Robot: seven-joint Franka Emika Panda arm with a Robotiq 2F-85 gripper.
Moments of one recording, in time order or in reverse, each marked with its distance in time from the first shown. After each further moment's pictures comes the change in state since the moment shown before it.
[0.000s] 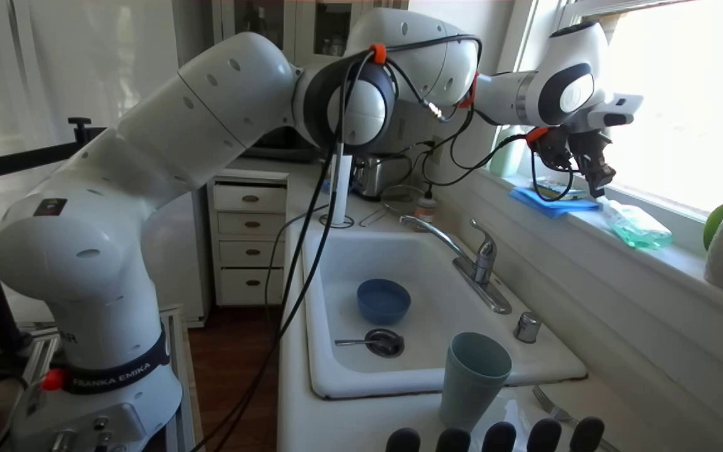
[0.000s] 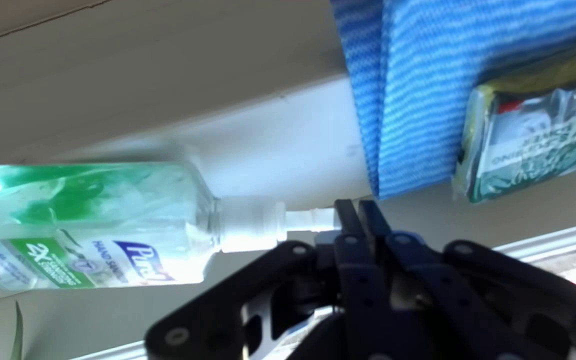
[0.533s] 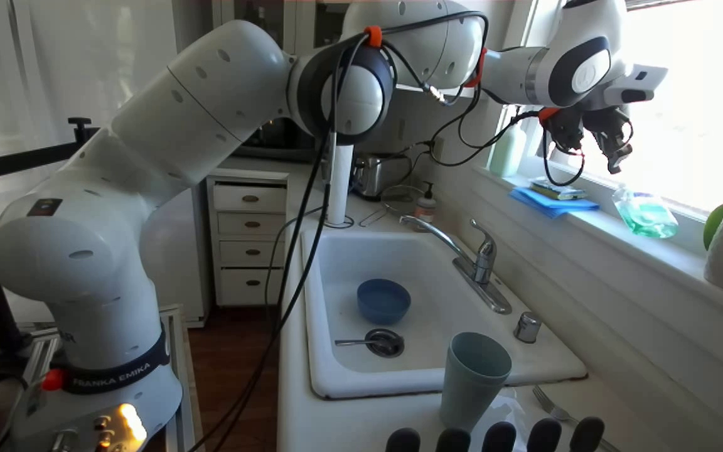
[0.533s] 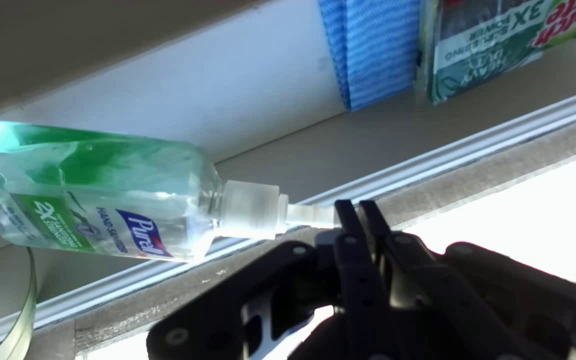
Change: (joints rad) arm -0.041 -0.052 0.028 -0.001 0.060 0.046 0.001
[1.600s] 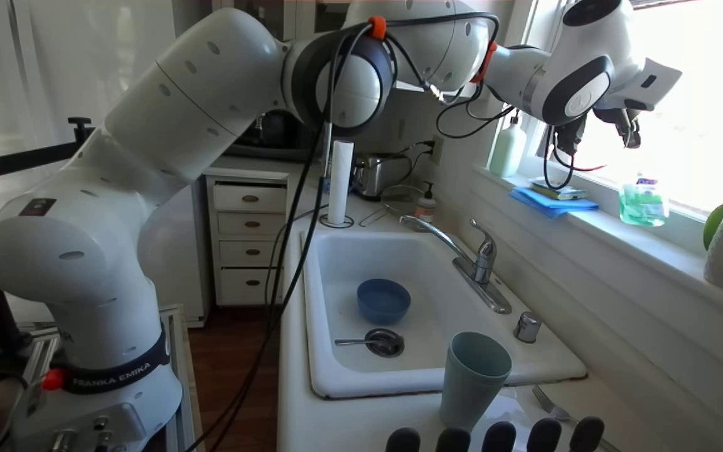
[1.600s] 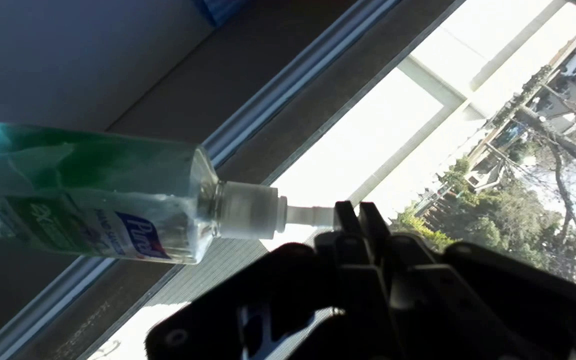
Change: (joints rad) arm -0.054 -0.049 0.074 -0.147 0.208 0.380 0.086
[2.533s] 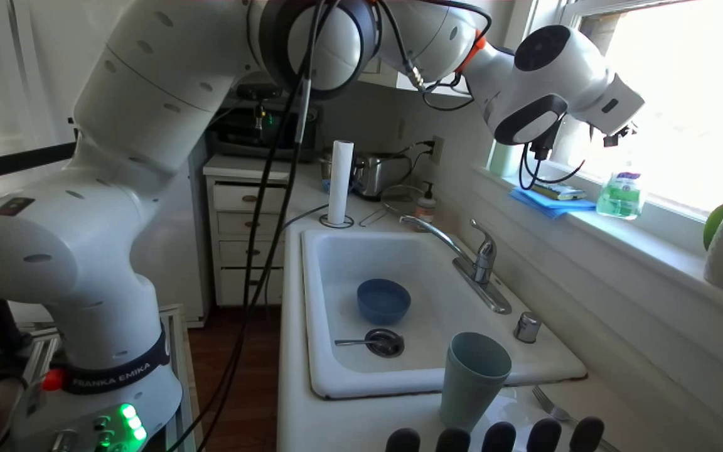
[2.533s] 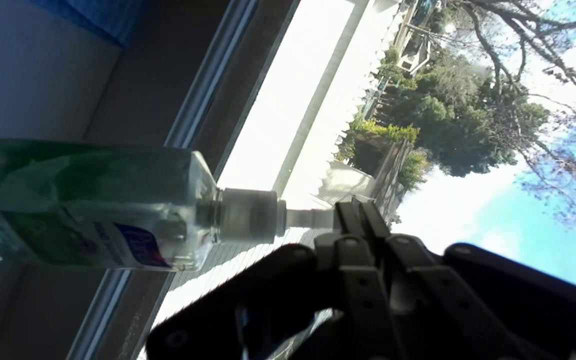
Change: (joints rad) arm -0.188 -0.180 0.312 -0.435 0.224 0.533 -0.021
